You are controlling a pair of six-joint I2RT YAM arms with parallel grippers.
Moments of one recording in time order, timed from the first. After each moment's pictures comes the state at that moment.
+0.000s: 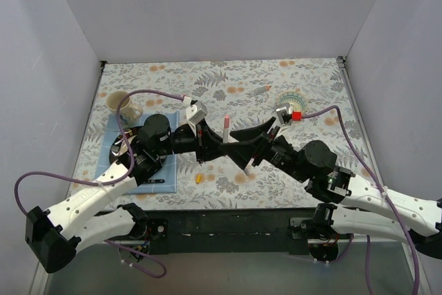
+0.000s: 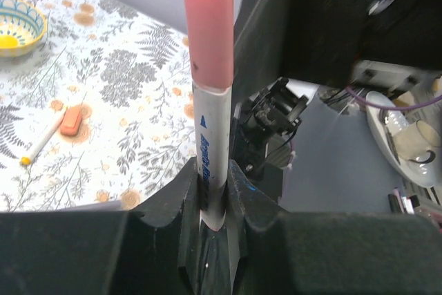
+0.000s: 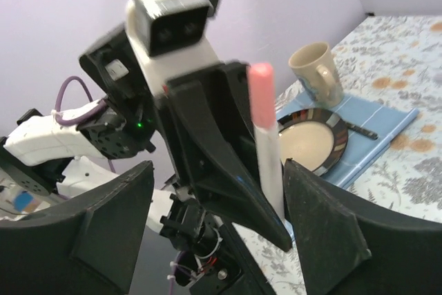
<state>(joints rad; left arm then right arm) -0.75 0.96 0.80 0.15 0.65 -0.40 1.18 0.80 0.71 0.30 0.13 0.60</state>
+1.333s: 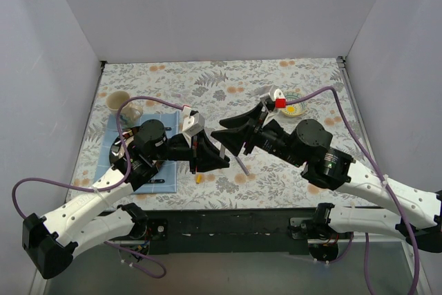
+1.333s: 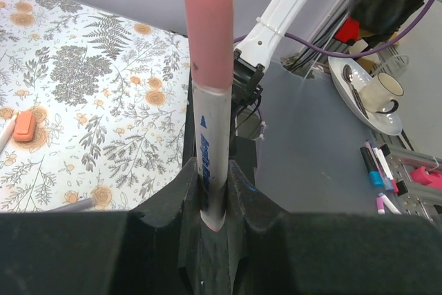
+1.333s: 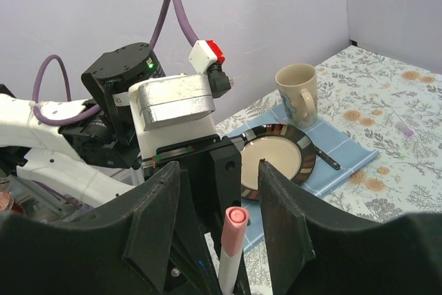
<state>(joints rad) -0.75 0.89 0.74 0.13 0.83 -0.34 1.16 0.96 1.05 0.07 0.03 0.34</state>
